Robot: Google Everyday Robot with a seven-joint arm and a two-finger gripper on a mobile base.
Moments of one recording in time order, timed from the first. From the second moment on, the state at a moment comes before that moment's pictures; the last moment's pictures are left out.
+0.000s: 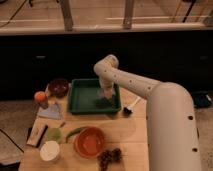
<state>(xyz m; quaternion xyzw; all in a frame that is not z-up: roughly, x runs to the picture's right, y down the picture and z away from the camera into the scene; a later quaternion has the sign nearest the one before) 0.015 0.026 0.920 -0.26 -0.05 -0.14 0.96</state>
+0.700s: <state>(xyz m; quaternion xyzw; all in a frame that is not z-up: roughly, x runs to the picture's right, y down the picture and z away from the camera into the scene) 0.002 0.058 0.938 -0.28 -0.09 -0.14 0.94</state>
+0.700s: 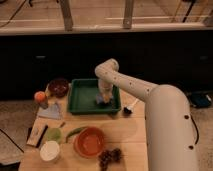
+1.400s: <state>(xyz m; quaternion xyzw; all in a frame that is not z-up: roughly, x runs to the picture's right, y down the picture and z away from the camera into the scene) 0.024 0.049 0.974 -0.27 -0.07 -0.09 0.96</state>
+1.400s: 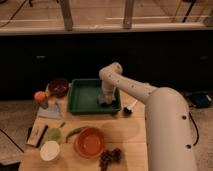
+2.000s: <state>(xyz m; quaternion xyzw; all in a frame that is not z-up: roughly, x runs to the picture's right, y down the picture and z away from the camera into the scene) -0.013 0.034 0.989 -0.26 -0.12 -0.11 0.95</state>
